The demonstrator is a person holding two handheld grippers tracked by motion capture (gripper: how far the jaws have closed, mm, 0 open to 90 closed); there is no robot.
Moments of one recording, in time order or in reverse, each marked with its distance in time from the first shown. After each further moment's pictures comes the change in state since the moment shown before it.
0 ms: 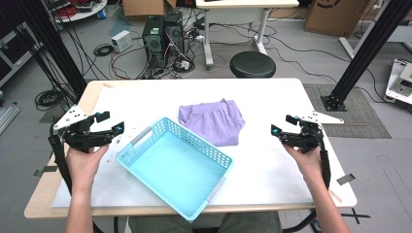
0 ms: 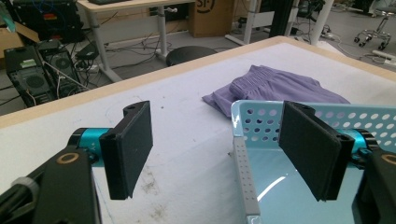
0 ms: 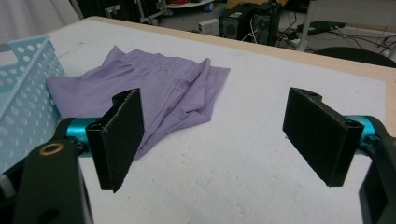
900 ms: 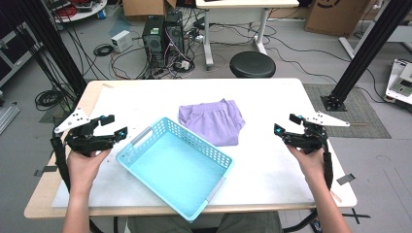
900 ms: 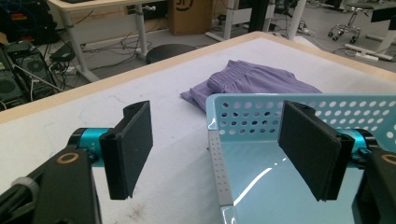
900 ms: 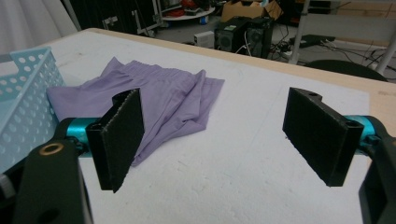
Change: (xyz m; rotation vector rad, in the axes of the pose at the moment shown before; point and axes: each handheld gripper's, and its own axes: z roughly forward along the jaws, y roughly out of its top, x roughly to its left) left arm -0.008 -0.006 -0.002 0.006 -0.088 0.025; right arm 0.002 0.001 -0.011 -0.050 -0.021 -0.008
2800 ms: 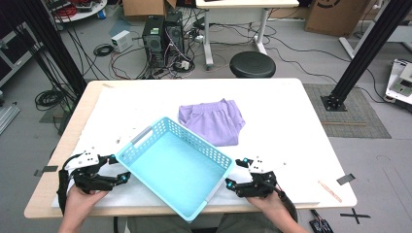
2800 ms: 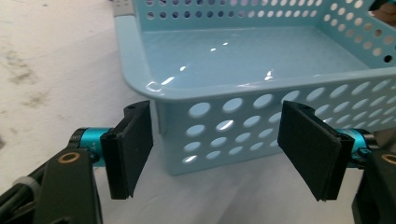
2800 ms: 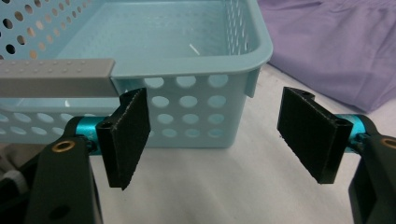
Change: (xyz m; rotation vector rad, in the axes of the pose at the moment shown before) left arm -0.020 -0.094 -0.014 0.186 -0.217 0.022; right arm 0.148 -0.070 0.027 0.181 0.318 -0.195
